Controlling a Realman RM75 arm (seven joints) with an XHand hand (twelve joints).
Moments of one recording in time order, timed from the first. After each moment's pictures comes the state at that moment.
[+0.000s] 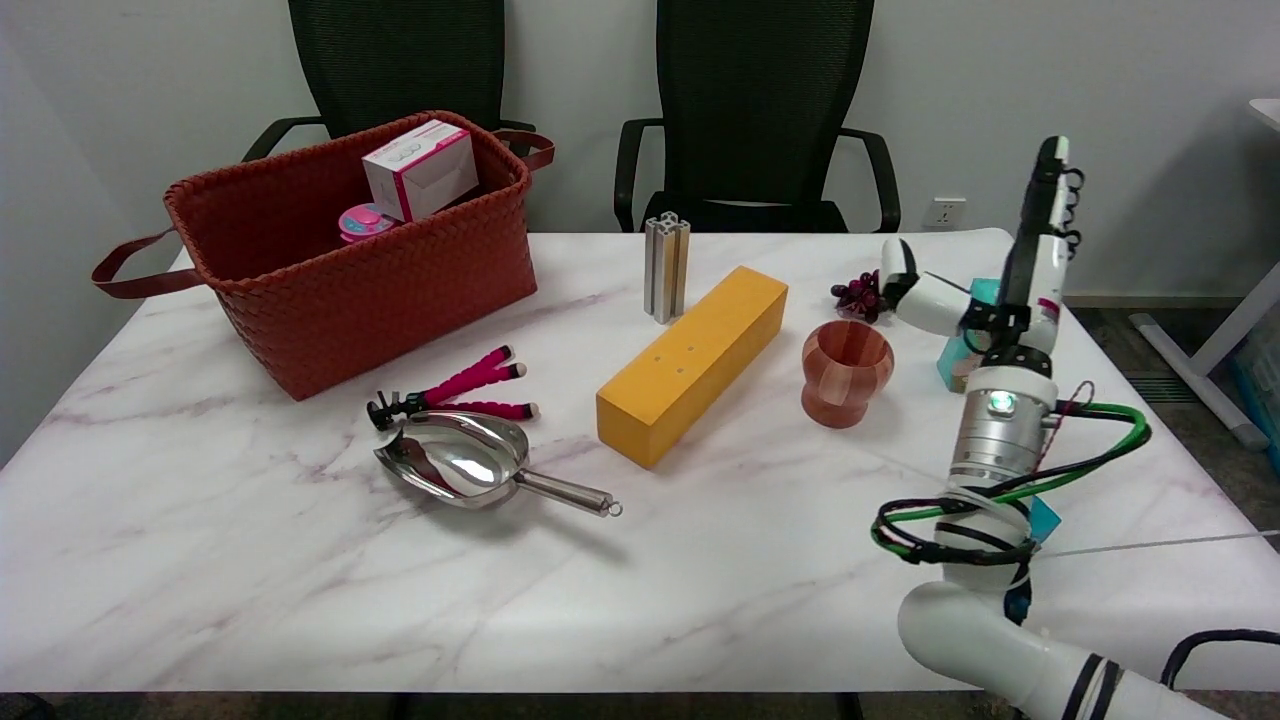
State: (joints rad) arm -0.02 -1.12 -2.07 1.46 1.37 1.40 0.30
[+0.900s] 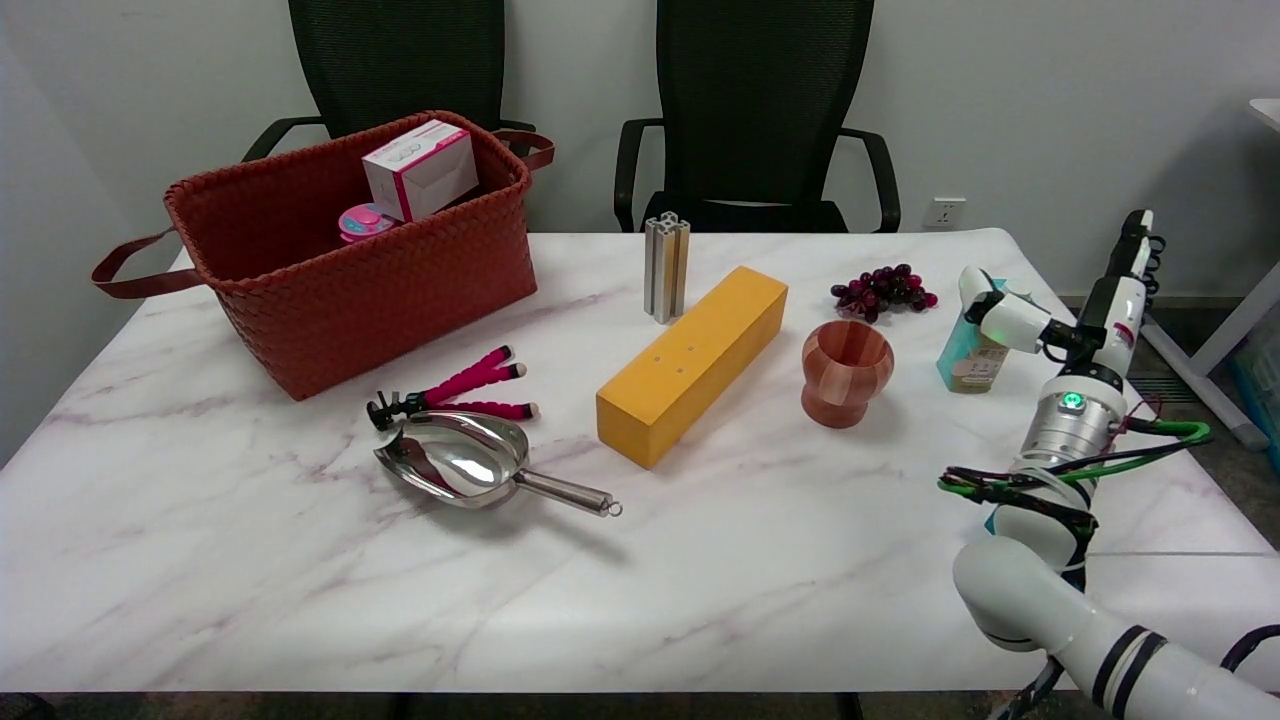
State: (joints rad) arm -0.02 -1.05 -1.92 1.35 1.65 1.34 0.30
